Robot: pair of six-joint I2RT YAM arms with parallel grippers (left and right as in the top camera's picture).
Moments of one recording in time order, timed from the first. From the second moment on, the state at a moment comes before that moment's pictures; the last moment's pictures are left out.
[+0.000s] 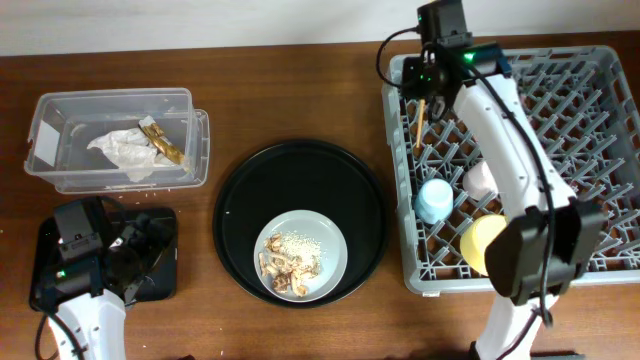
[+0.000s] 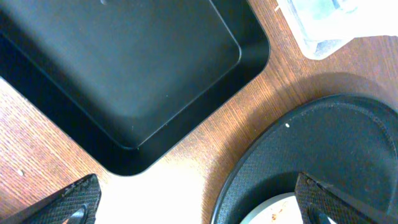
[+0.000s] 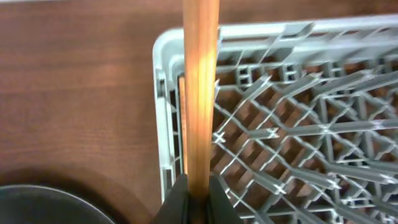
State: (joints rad) left arm 0.36 1.07 0.87 -1.01 0.08 -0.65; right arm 0.19 2.01 1.94 -0.93 0.15 0.22
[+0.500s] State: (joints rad) left arm 0.36 1.07 0.87 -1.01 0.08 -0.65; right arm 0.19 2.06 1.93 -1.15 0.08 0.26
